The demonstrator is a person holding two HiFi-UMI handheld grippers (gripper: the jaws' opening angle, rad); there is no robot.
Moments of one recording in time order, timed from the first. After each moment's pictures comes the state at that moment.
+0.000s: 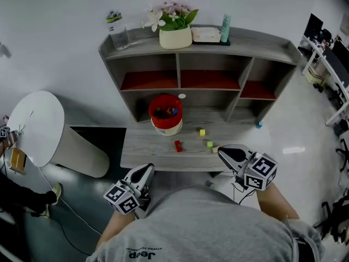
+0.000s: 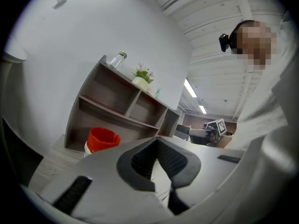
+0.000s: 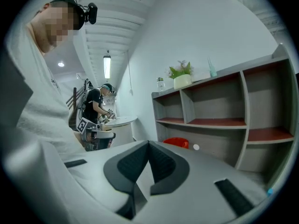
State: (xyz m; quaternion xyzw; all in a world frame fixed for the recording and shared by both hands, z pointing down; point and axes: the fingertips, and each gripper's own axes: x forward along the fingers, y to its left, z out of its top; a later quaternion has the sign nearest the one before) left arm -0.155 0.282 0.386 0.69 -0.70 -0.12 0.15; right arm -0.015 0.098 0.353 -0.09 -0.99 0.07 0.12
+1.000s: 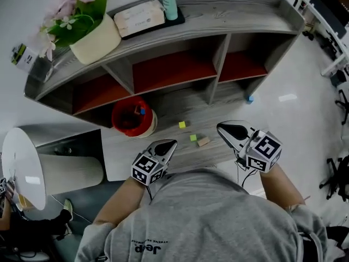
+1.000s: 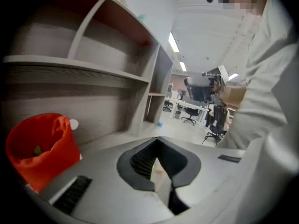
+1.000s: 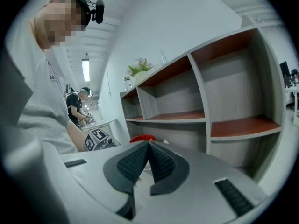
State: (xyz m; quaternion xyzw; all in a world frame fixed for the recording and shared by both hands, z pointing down) left arm -0.130 0.016 0.533 0.79 -0.56 0.13 0.21; right arm -0.031 -0.082 0.407 -0.01 -0.98 0.11 0.13
